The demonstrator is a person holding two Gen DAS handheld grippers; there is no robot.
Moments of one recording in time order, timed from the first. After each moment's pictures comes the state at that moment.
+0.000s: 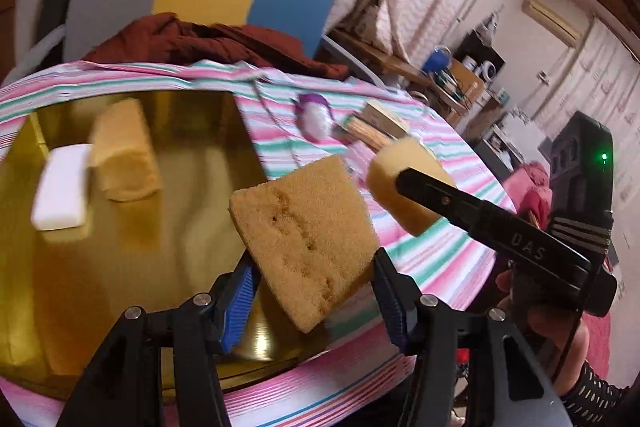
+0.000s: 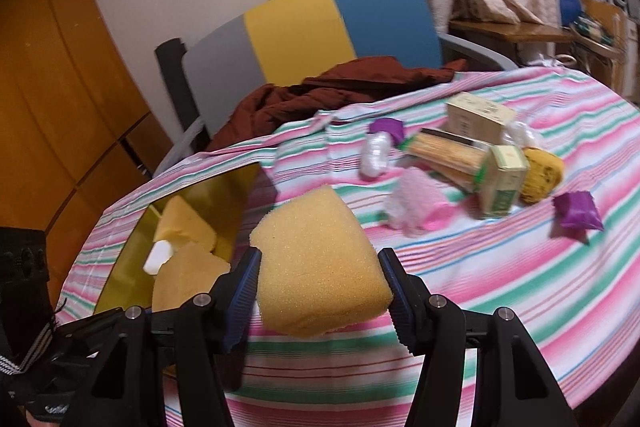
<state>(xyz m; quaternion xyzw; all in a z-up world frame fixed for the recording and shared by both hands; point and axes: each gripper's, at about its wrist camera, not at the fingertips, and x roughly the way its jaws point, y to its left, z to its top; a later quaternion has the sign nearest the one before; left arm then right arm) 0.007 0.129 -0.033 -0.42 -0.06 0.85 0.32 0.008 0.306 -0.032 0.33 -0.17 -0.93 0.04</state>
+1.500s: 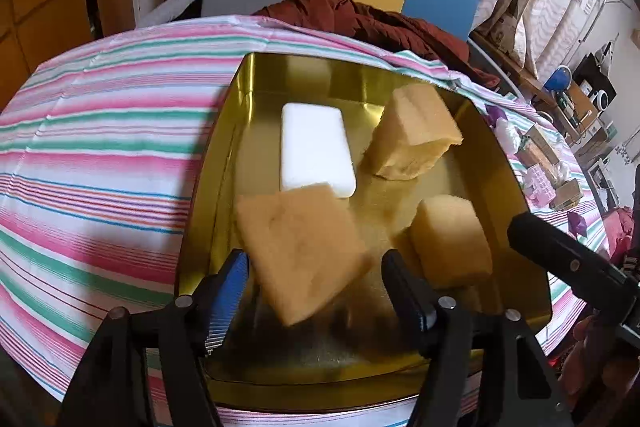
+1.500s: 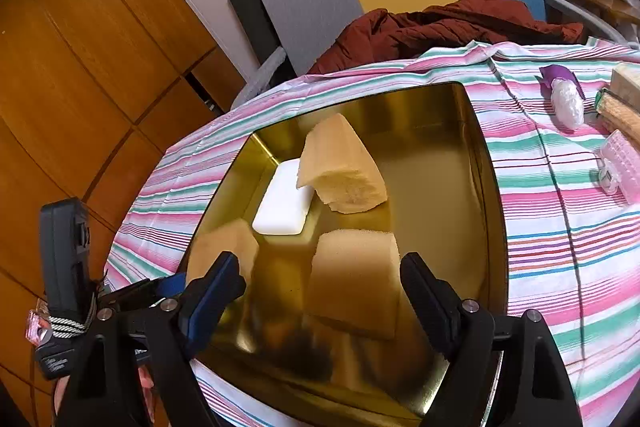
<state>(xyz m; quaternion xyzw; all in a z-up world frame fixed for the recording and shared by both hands) -0.037 -0.016 -0.062 -0.48 -0.05 0.87 0.12 -0.048 0.146 -0.055 0.41 -0.17 -0.88 0.16</state>
